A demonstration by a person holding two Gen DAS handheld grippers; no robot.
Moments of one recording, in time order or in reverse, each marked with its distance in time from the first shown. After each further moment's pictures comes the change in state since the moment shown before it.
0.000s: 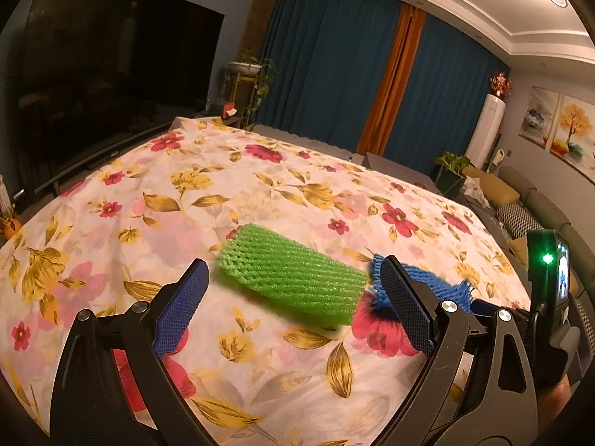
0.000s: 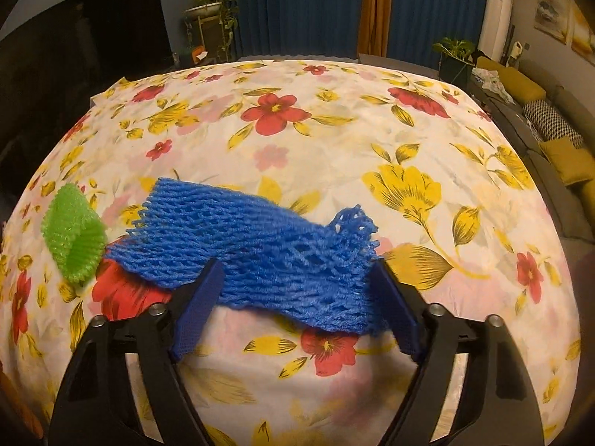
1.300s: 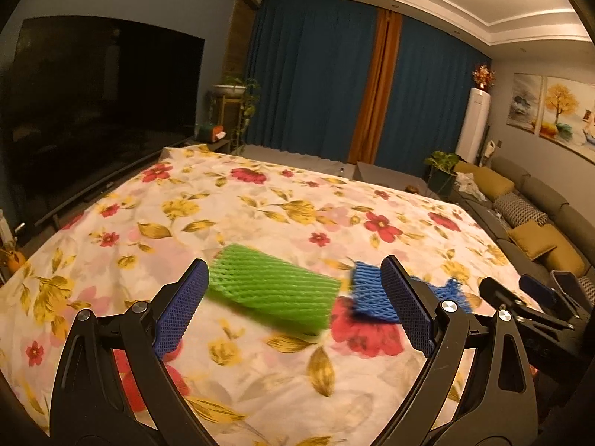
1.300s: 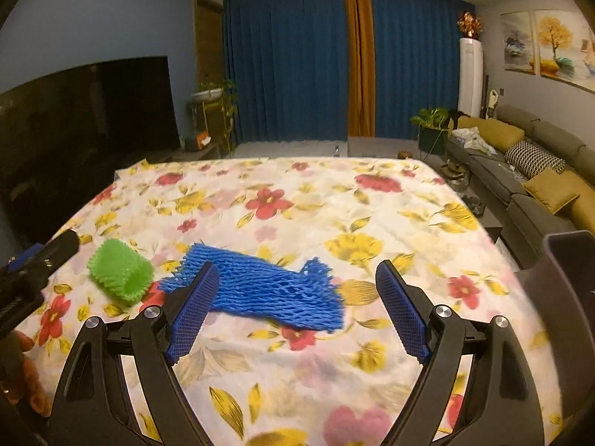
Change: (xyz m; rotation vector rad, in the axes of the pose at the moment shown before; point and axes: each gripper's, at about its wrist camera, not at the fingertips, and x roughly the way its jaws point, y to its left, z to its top) left arm -0.017 -0.017 0.004 0.084 -0.077 0.000; right arm -0.087 -0.013 -0.025 0.044 -0.358 -0.002
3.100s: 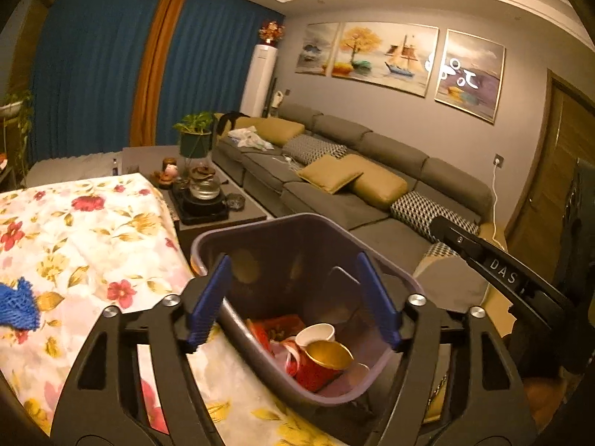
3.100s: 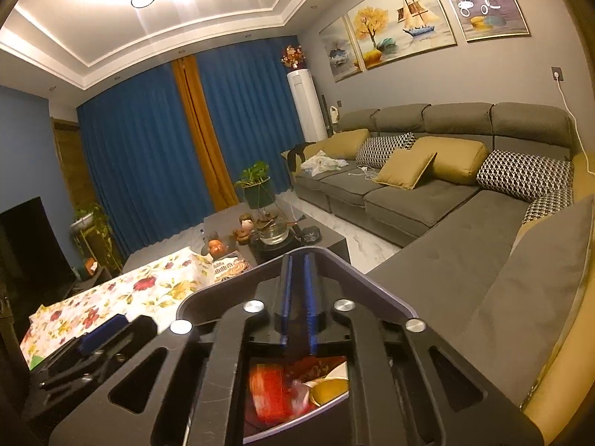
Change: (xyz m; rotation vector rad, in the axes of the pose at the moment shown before) left arm -0.064 -0.389 -0.074 0.296 0.119 -0.798; right arm -0.229 -0.309 -0.050 0.430 -0.283 -0.398
